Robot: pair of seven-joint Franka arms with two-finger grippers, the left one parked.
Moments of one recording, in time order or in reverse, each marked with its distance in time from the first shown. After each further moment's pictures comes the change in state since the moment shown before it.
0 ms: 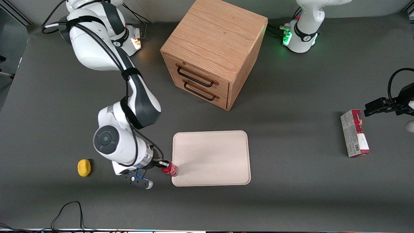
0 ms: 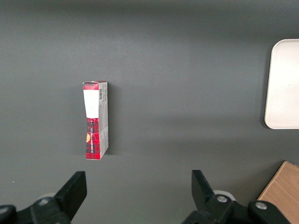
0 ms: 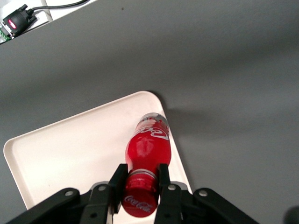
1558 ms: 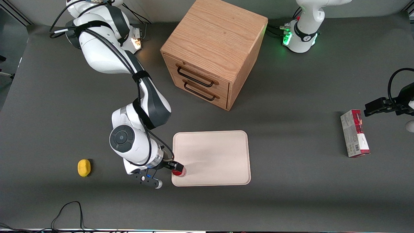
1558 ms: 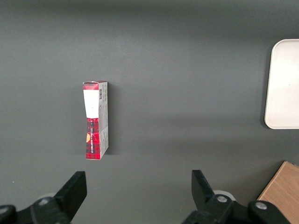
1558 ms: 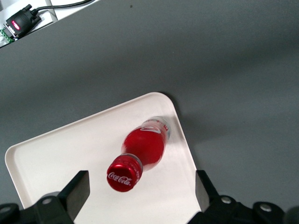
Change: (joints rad) arm 0.025 0.037 -0.001 0.017 -0.018 0.051 0.041
